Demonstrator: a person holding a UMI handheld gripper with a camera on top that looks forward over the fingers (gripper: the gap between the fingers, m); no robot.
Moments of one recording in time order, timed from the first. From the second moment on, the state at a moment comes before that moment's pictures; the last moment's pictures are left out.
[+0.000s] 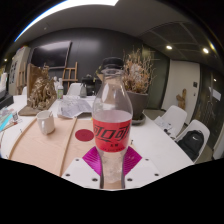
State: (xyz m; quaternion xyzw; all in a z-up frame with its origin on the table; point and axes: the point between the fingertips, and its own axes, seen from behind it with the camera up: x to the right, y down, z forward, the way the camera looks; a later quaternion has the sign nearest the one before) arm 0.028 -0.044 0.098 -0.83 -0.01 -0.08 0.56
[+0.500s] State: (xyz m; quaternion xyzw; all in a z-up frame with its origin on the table) arm 0.011 0.082 0.269 -0.69 -0.26 -0.40 0.54
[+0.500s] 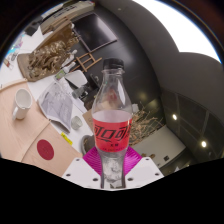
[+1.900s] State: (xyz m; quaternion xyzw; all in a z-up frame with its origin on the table) arm -0.094 0.137 0.178 -0.82 -0.15 -0.05 0.56
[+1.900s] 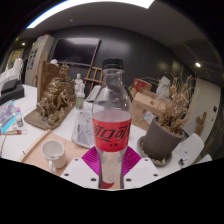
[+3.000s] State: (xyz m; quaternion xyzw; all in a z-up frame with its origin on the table) arm -0.090 0.011 0.144 -0.86 -0.08 0.03 0.50
